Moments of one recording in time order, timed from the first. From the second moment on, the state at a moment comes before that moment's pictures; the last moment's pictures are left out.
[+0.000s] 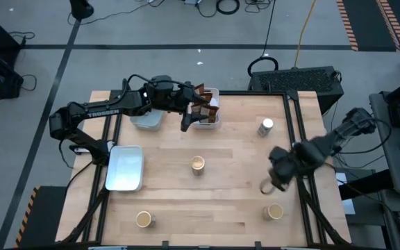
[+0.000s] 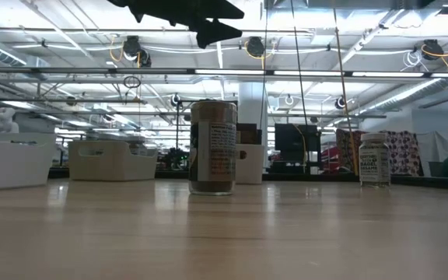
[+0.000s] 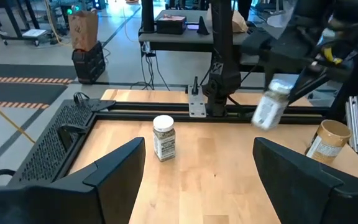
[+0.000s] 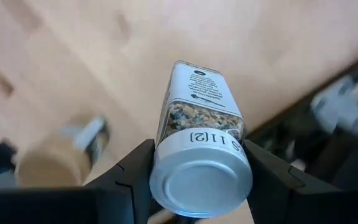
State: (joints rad) left arm 0.35 1.47 1.23 -0.01 0.37 0.08; right arm 0.54 1.25 1.23 -1.56 -0.01 1.23
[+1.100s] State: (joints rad) left arm 0.34 1.47 1.23 -0.10 0.36 -0.07; right arm -0.25 1.82 1.47 -1.13 0.05 -0.30
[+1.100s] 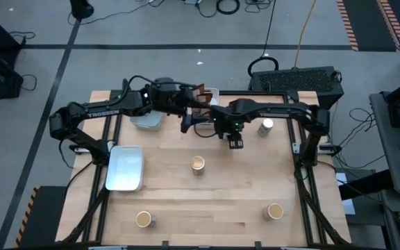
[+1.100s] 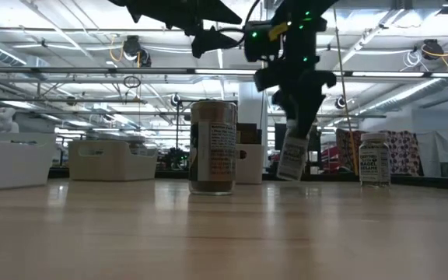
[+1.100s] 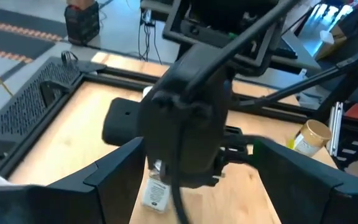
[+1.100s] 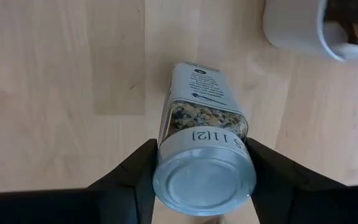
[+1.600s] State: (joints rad) left arm 0.34 1.47 1.23 -0.18 0.32 -0.10; right arm -0.25 1.85 1.48 -1.13 0.05 -0.36
